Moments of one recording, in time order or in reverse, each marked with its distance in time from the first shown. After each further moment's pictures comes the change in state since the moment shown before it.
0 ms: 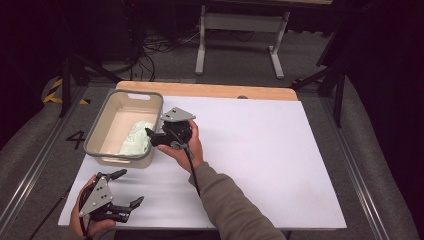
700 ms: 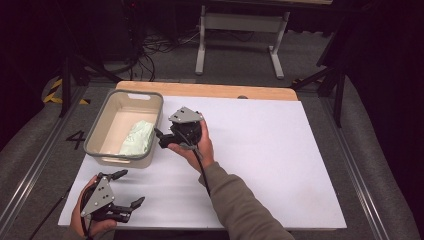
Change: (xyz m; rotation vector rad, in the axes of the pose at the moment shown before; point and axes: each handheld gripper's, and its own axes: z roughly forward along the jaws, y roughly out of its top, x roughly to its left) left arm -0.001 0.000 0.002 0.011 -0.001 0.001; right arm -0.010 0.002 -0.025 0.009 -0.082 -0.078
